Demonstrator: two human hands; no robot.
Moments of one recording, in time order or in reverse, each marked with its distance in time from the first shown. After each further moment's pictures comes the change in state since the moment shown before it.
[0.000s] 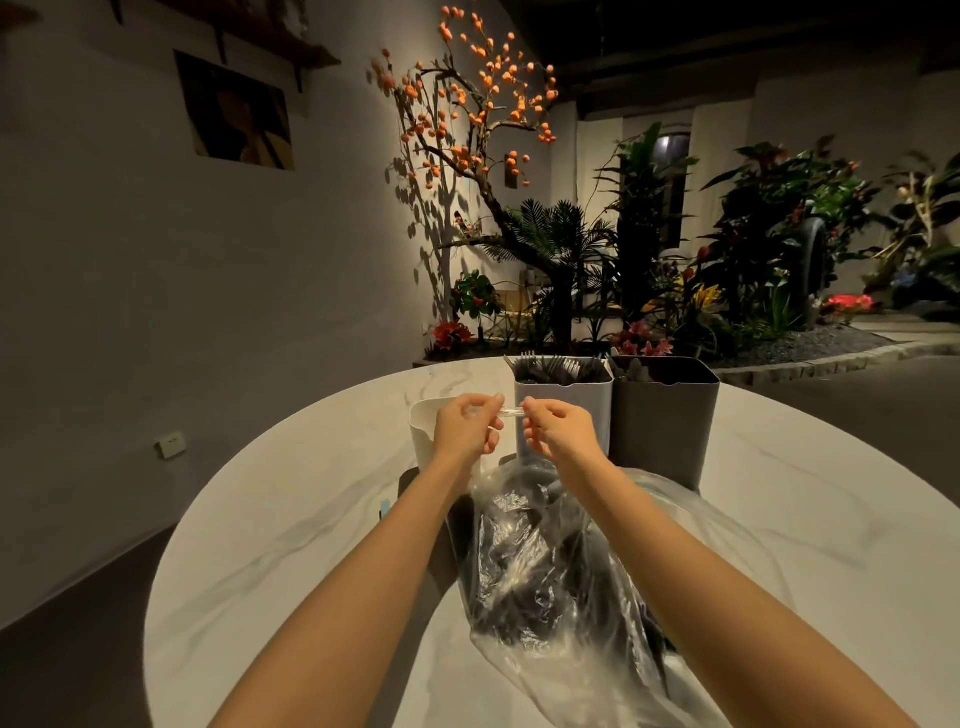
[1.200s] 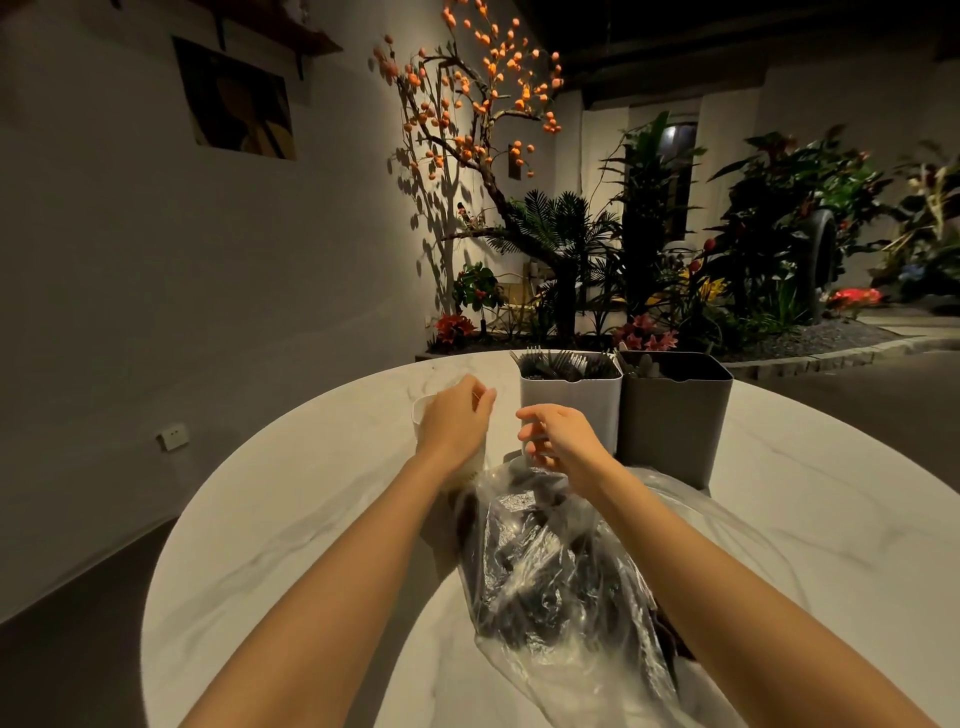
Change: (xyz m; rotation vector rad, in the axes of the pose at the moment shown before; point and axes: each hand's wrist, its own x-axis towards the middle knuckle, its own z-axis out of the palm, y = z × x) left_hand 0.020 -0.003 -0.018 0.796 0.004 0.393; right_hand -0.002 -0.001 -0.002 -0.169 -0.122 0.097
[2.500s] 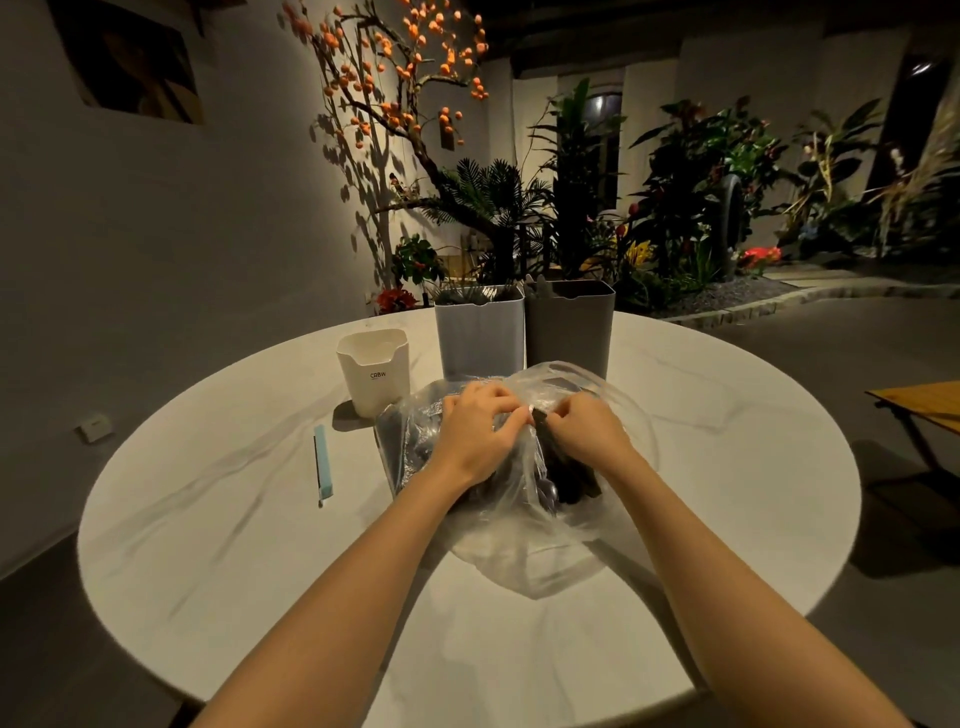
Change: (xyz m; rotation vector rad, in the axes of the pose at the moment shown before) left_hand -0.125 0.056 0.063 -0.090 -0.201 0.338; right_hand -0.091 0.060 -0.099 -0.925 0.270 -0.110
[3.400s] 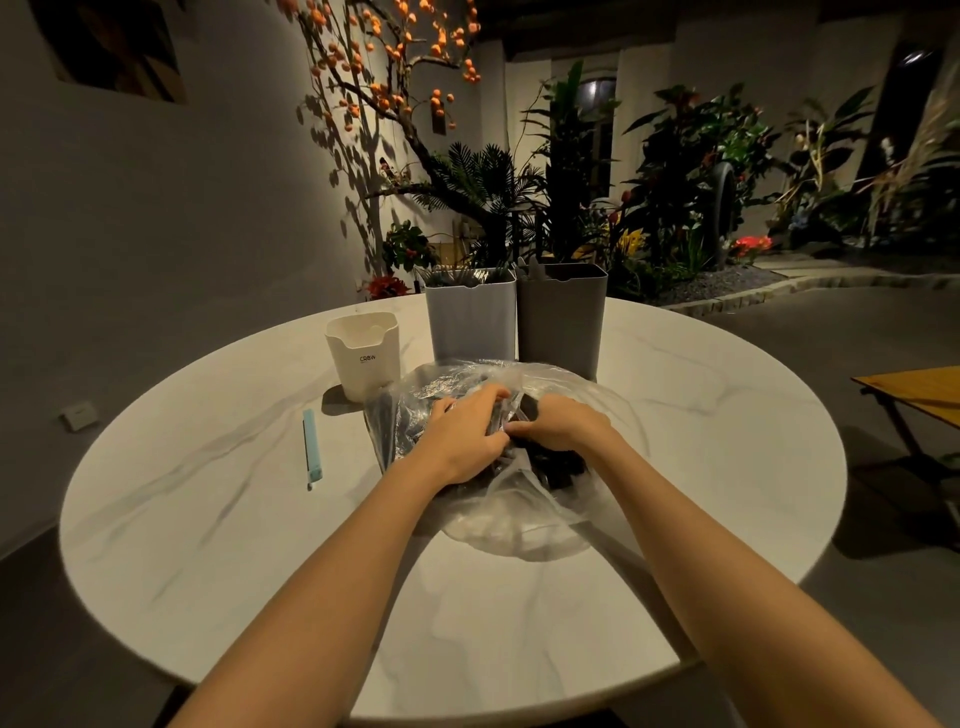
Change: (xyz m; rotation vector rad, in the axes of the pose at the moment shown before) left_hand -0.021 0.019 -0.018 0.146 -0.305 -0.115; right_hand -0.005 -0.012 0.002 -0.296 -0.299 0.021
